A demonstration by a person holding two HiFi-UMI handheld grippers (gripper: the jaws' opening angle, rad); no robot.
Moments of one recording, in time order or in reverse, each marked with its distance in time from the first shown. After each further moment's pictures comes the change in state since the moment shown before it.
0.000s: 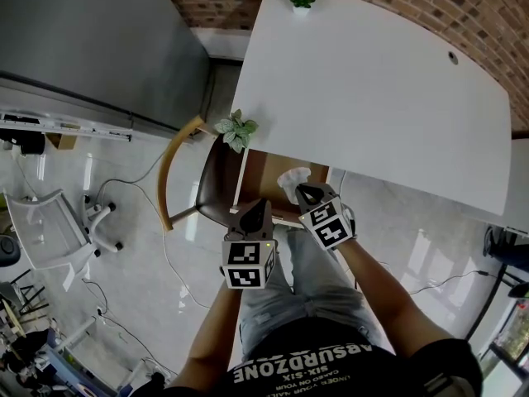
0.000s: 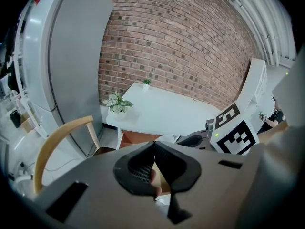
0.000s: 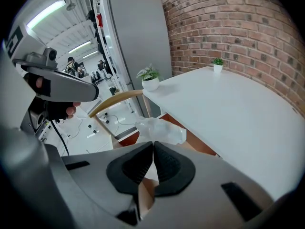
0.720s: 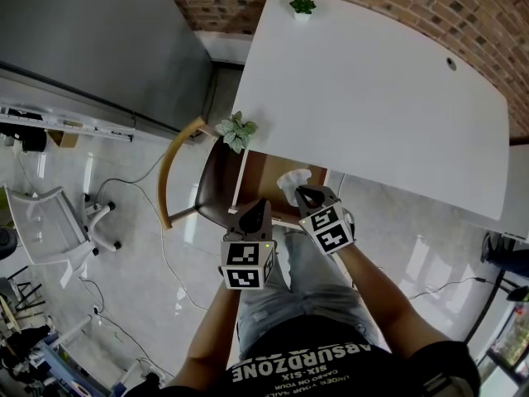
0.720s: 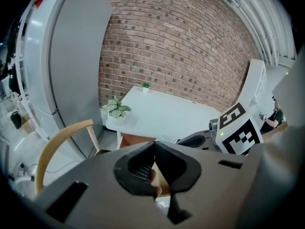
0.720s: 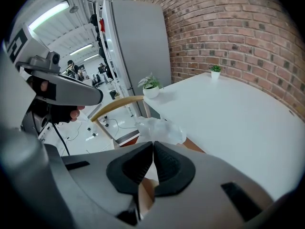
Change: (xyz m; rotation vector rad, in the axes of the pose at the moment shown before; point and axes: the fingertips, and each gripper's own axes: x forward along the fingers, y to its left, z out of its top) left arm -0.008 -0.009 0.010 0.004 -0.025 0.007; right arm -0.022 0.001 0.012 0.002 -0.047 -0.009
